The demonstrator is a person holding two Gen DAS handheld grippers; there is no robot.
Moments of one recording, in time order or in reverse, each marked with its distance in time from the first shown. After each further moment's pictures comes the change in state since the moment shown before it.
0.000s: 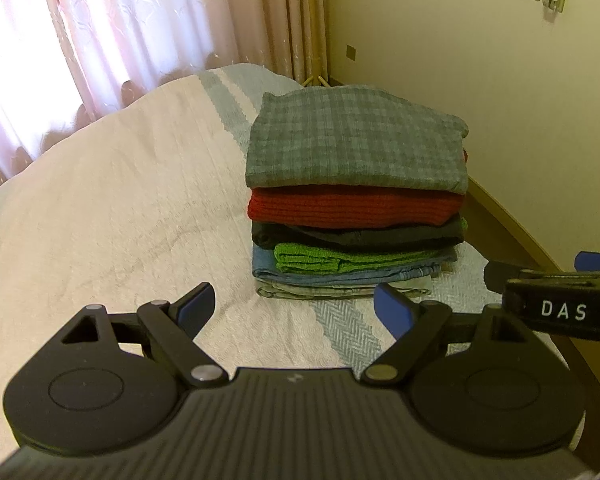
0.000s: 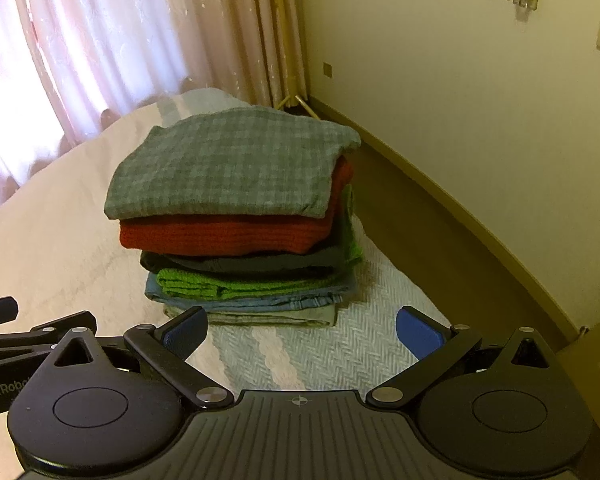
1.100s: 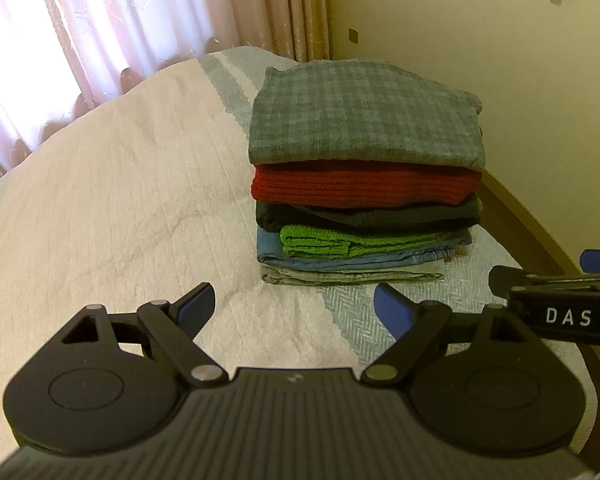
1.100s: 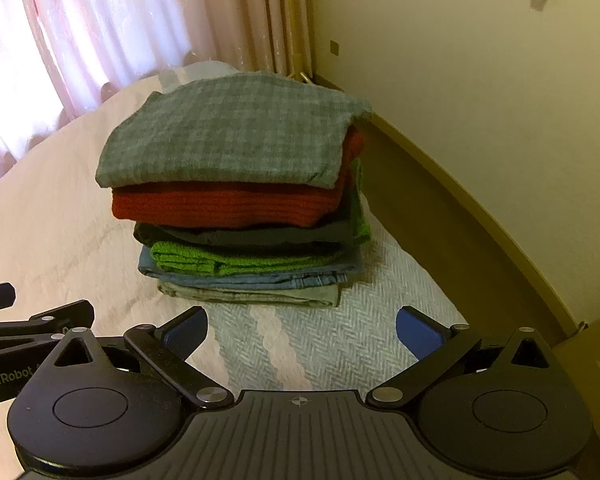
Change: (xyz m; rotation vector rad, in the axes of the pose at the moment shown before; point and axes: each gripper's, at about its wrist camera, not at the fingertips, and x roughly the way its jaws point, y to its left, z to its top) left arm 0.028 0.004 -0.009 0.012 0.044 0.014; right arm 0.025 0.006 -0.010 -0.028 0.069 -0.009
